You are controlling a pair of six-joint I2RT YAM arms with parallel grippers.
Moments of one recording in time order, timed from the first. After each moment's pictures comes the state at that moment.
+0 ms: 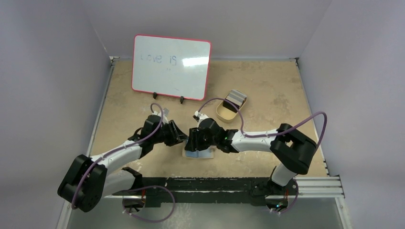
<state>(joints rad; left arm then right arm) -0.47 1.13 0.36 0.11 0.36 -0.94 1.02 1.64 0.80 0.14 -0.10 0.78</state>
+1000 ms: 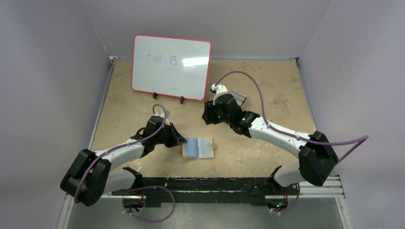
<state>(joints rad) -0.48 1.20 0.36 0.11 0.33 -0.90 0.84 1.41 0.92 -0.11 0.12 0.47</state>
